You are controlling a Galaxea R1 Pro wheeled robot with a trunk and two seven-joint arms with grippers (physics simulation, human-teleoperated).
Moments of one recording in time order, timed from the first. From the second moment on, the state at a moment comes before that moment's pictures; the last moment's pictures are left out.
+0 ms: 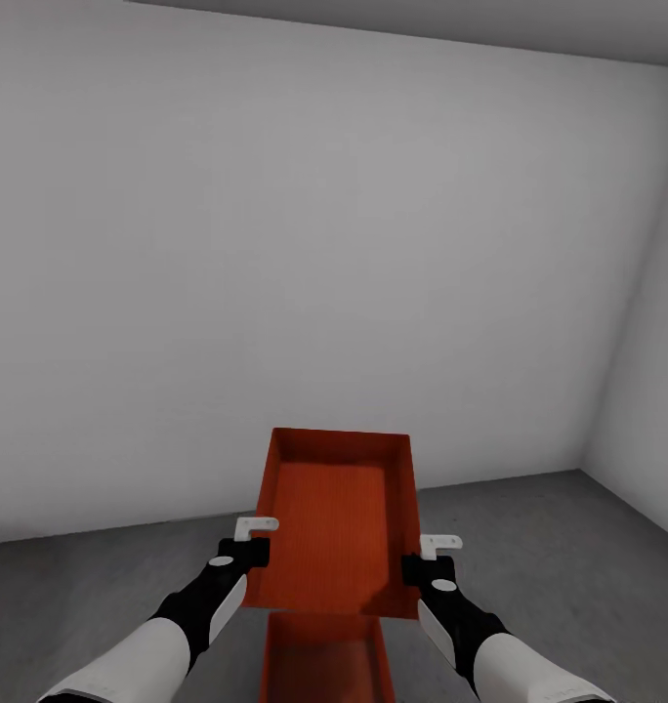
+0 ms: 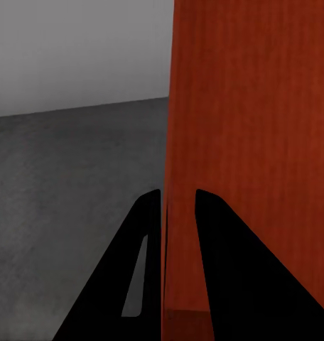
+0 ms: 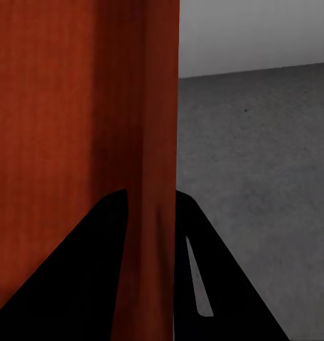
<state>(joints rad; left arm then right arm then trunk) -0.67 -0.08 -0.16 -0.36 0.12 0.07 0.14 -0.66 0.11 0.13 -0.25 -0.08 -0.06 -0.24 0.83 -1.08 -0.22</state>
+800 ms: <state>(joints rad) -0.67 -0.08 -0.16 -0.36 0.12 0.07 0.14 -0.66 0.11 0.13 -0.25 -0.08 -0.06 -0.24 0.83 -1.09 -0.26</state>
